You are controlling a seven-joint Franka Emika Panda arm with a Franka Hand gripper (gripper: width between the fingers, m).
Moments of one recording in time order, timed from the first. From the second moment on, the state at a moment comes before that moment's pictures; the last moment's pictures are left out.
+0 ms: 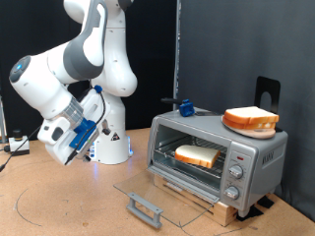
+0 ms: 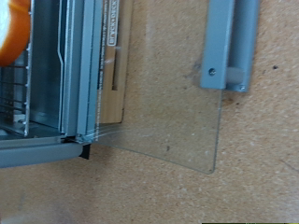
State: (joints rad) arm -1.28 0.03 0.70 -2.31 0.47 1.79 -0.45
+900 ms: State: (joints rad) arm -1.27 0.31 0.69 -2.32 0.25 1.91 -0.33
